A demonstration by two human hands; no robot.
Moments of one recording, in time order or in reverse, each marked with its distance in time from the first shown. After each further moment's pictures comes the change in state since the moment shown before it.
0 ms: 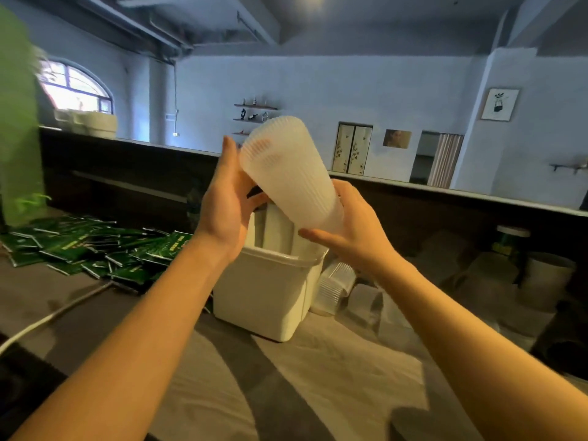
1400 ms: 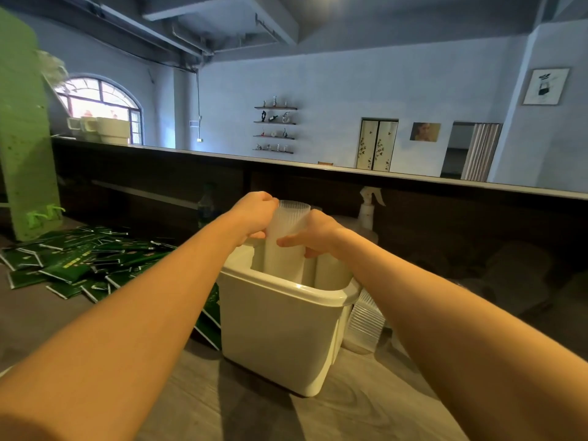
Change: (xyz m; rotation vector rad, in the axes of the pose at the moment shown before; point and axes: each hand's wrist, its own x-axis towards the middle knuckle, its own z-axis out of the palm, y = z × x) left_hand 0.121 -0.104 -0.053 0.830 0.021 -0.499; right_hand 0.125 0.054 0.126 0.085 -0.422 0.424
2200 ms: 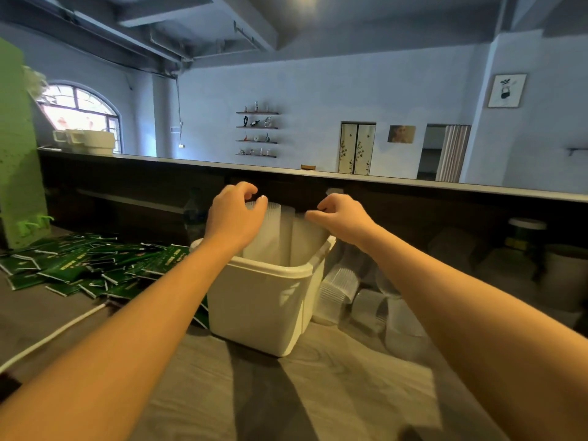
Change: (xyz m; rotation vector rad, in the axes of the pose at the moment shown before) left_hand -0.080 0.020 0.009 0.269 0.379 0.400; right_hand -0.096 0.022 -0.077 0.002 0.278 -0.164
